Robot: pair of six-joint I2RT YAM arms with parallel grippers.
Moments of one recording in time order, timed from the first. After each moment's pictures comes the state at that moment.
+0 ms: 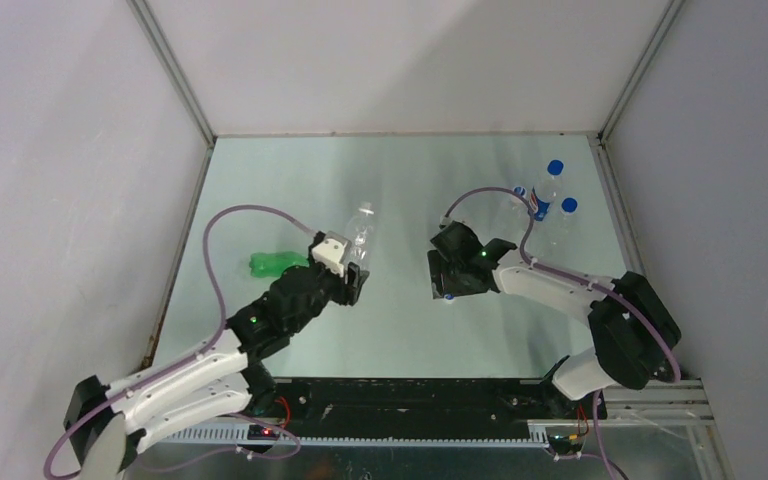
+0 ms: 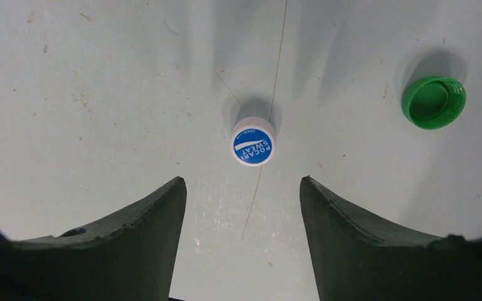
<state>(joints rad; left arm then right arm) -0.87 0.80 0.47 0.00 -0.29 -0.15 0.76 1.48 0.92 -0.56 0.16 0.59</state>
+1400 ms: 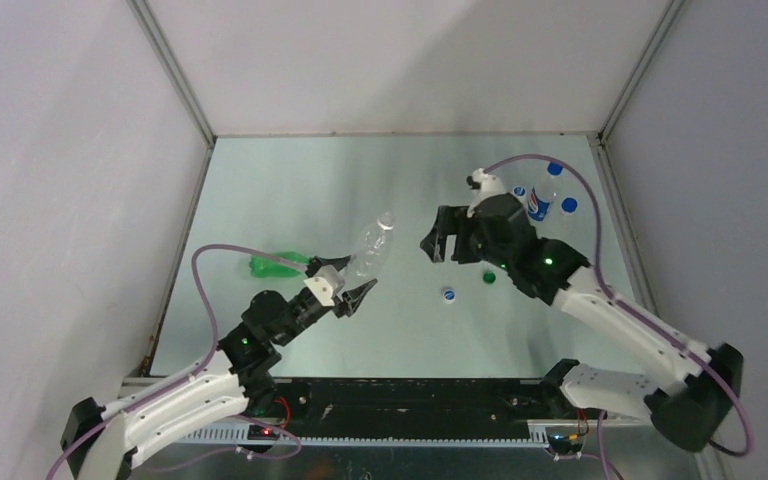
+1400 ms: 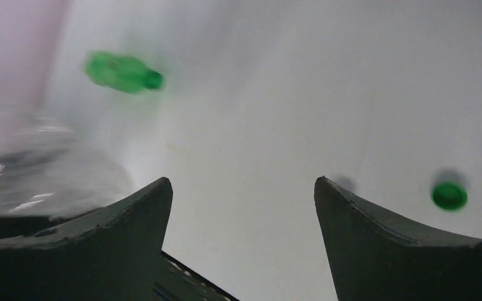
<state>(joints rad) -0.87 0.56 0.27 0.38 -0.01 0.18 0.73 1.18 1.02 -0.48 0.08 0.59</state>
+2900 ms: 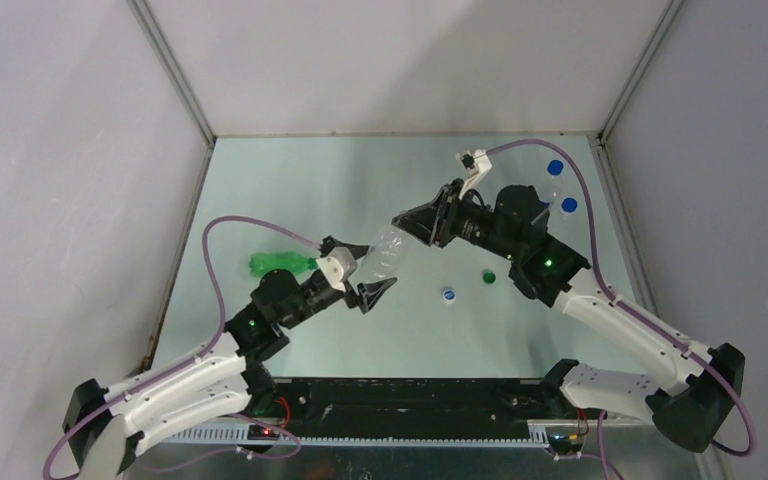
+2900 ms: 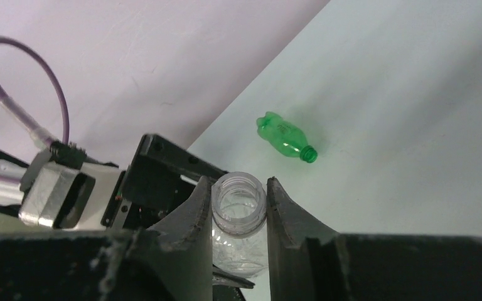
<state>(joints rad) -0.87 0.73 0.41 0.39 0.13 0.10 0.74 1.12 1.03 0.04 -0.28 0.58</state>
